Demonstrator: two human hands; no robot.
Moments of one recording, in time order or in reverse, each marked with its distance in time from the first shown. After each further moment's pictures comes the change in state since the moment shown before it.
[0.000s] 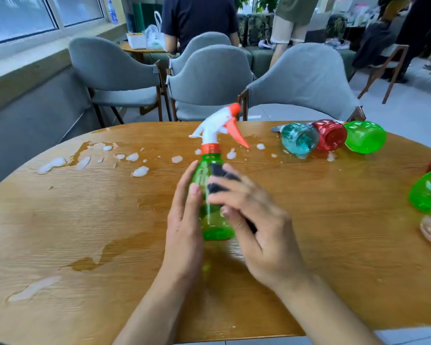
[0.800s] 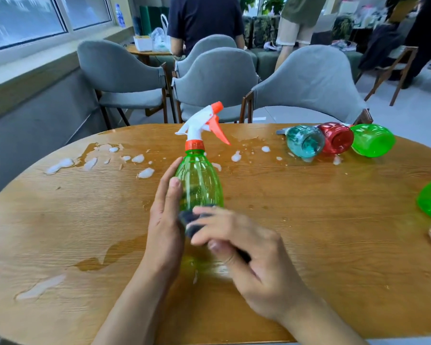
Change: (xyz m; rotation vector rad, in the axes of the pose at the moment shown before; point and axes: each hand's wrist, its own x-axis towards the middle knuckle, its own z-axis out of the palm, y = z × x) left_hand 0.015 0.006 -0.026 -0.026 0.033 -0.026; right_hand -0.011 -0.021 0.005 0.263 -0.146 0.008
